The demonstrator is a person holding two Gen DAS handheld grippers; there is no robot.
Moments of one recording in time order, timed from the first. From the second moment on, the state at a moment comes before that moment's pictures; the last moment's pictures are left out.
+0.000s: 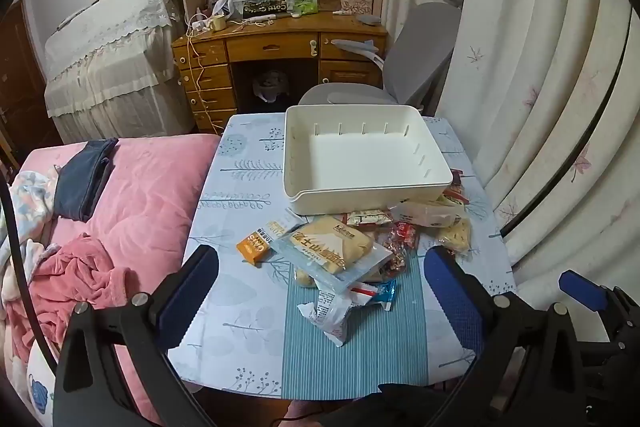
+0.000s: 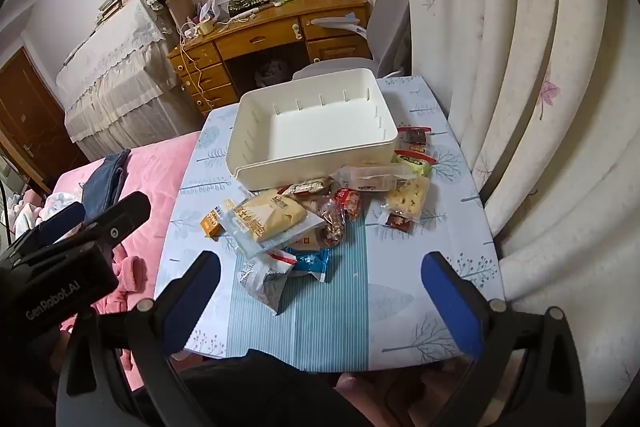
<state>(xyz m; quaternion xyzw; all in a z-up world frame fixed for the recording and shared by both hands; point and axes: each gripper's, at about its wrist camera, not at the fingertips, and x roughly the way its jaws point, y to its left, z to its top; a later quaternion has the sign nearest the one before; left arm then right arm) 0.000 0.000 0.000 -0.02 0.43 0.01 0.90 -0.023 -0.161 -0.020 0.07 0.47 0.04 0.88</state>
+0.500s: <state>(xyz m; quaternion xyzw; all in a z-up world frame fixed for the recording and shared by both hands) 0.000 0.000 0.000 -0.02 0.42 0.01 0.91 -0.023 -0.164 -0.022 0.07 0.47 0.04 0.88</state>
